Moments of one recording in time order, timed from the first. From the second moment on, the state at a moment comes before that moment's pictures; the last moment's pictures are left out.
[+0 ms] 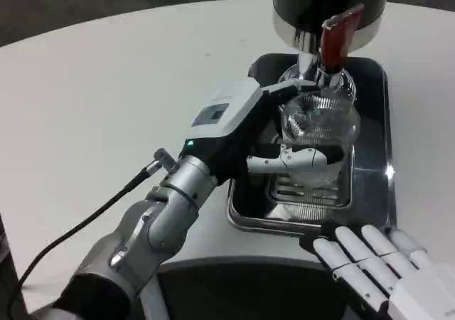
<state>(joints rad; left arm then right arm) -0.86 0.26 -0.32 0.77 0.56 -0.51 0.17 0.63 0.10 -0.34 -1.03 -0.79 -0.64 0.62</state>
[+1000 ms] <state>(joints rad) -0.74 0.34 -0.25 0.46 0.55 -0.48 0.07 0.68 0.10 -0.28 -1.03 -0.80 -0.65 0.62</state>
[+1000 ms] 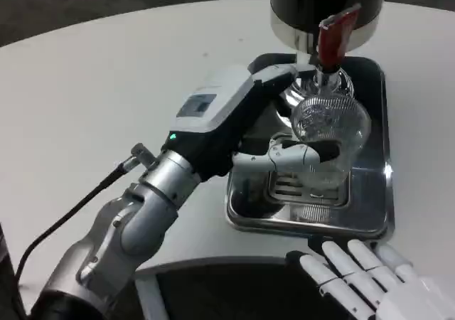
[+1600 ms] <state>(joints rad) -0.57 0.42 -0.14 0.23 0.45 -0.45 -0.01 0.68 0.10 -0.25 -1.03 -0.84 -0.63 0.62</state>
